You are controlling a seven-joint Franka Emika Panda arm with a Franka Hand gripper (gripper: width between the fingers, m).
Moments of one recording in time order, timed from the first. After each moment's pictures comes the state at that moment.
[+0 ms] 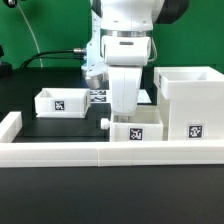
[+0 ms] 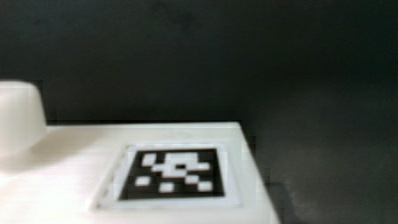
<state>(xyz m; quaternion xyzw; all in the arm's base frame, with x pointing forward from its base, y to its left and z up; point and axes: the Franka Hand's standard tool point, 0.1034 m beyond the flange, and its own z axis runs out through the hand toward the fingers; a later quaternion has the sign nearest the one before) 0.530 -0.006 0.017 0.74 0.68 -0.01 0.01</state>
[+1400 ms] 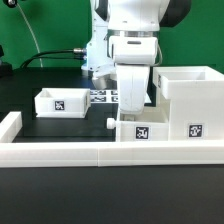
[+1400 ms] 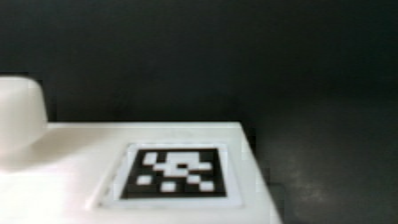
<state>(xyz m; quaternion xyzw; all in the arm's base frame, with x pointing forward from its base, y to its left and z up) 0.529 0.005 0.014 0.74 0.67 0.00 0.03</state>
